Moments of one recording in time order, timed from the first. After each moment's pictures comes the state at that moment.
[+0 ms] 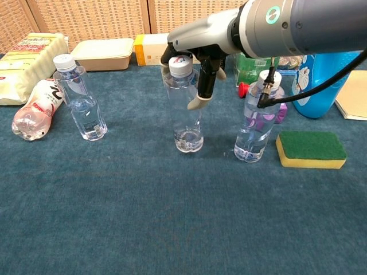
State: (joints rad) left arm -0.01 -0.96 0.07 -1.35 1.68 1.67 -0.71; right arm 1.32 -1.36 0.15 -1.92 -0.42 0.99 -0.72
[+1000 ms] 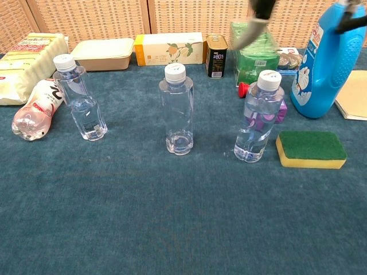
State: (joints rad) left arm -0.02 -0.97 0.07 -1.34 1.70 1.68 -0.71; right arm 1.19 -1.00 0.16 -2.21 -0.59 1.10 -0.65
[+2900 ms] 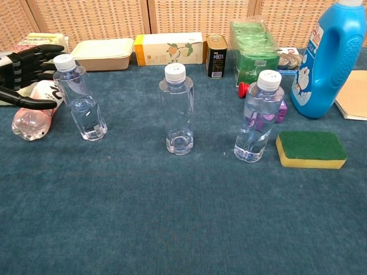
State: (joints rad) left arm -0.54 -1.55 -0.03 -0.99 1.61 1.18 -1.14; right arm 0.12 -1.05 -0.10 -1.59 -1.62 1.60 0.43
